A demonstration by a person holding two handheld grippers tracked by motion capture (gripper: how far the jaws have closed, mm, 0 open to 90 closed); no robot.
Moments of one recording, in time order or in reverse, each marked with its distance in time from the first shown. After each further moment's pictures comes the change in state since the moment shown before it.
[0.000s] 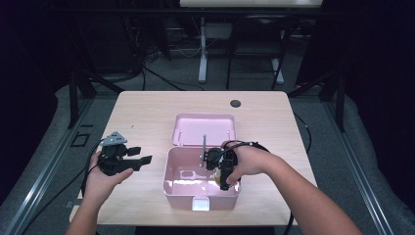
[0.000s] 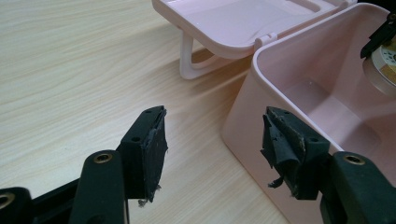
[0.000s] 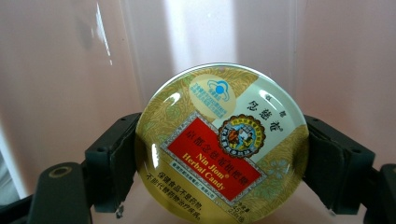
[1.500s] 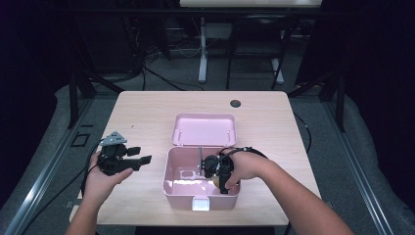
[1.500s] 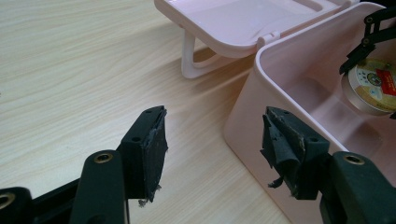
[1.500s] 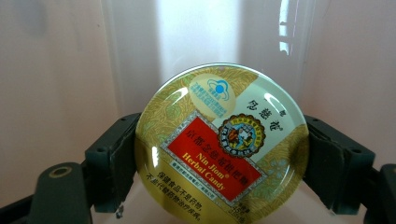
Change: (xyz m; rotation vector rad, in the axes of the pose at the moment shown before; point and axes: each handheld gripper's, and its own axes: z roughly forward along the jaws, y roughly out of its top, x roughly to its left) left arm 0.002 0.000 0.000 0.004 0.000 0.000; right arm 0.004 0.007 0.031 0.042 -0.053 -0.096
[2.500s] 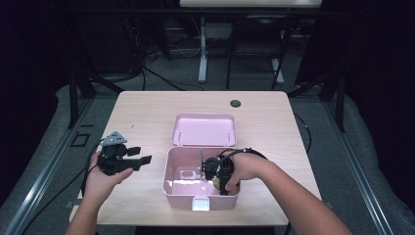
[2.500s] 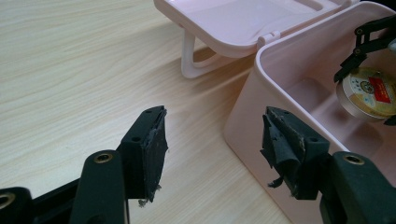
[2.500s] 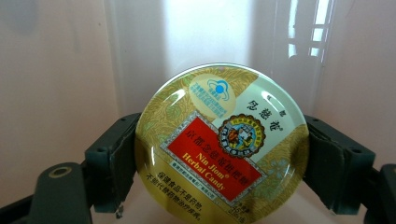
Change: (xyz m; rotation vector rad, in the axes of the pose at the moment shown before) left arm 0.000 0.000 0.001 -0.002 0.003 0.000; right arm -0.001 -0.001 0.013 -0.010 0.032 -0.008
